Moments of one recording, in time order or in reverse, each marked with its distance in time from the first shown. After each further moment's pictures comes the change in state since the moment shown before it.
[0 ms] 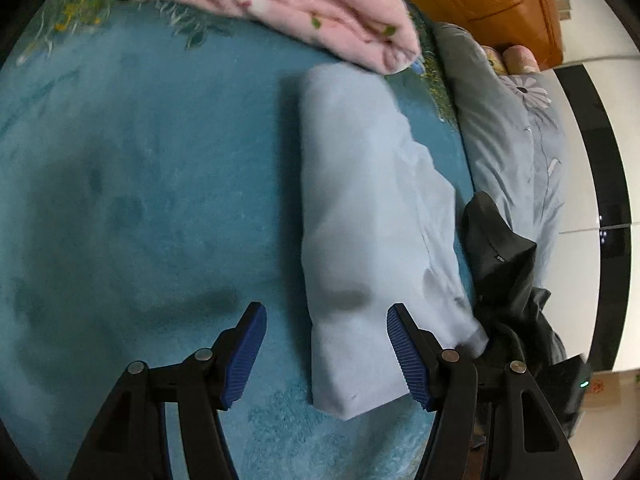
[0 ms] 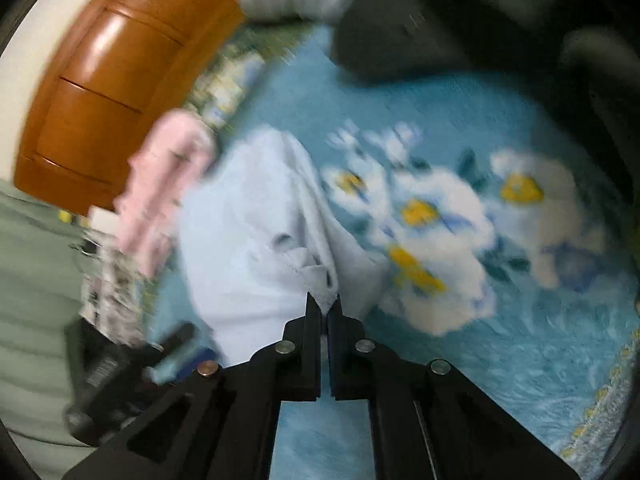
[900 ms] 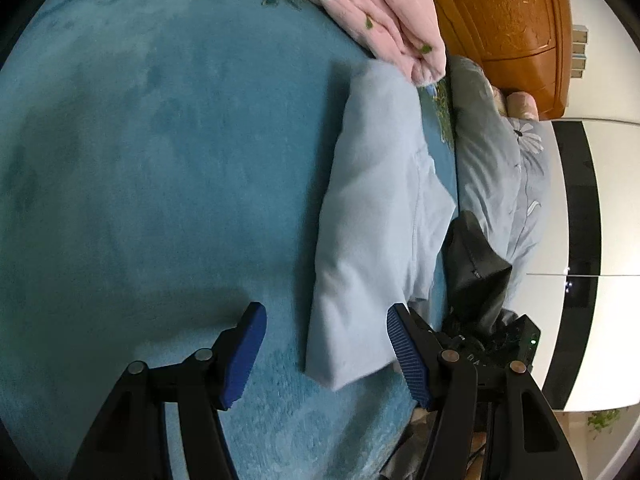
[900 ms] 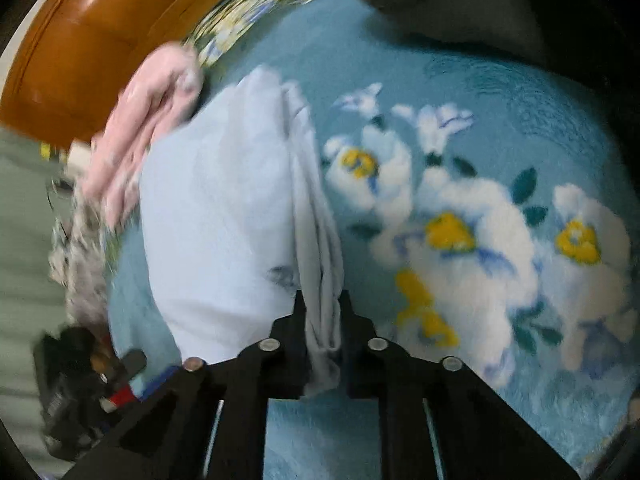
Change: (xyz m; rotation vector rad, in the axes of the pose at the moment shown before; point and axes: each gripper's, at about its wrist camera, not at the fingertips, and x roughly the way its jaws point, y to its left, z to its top) left arm -0.003 0.029 -0.034 -0.159 -0.034 -0.129; right arm 0.039 0.018 0.016 -0.253 0.150 -0.078
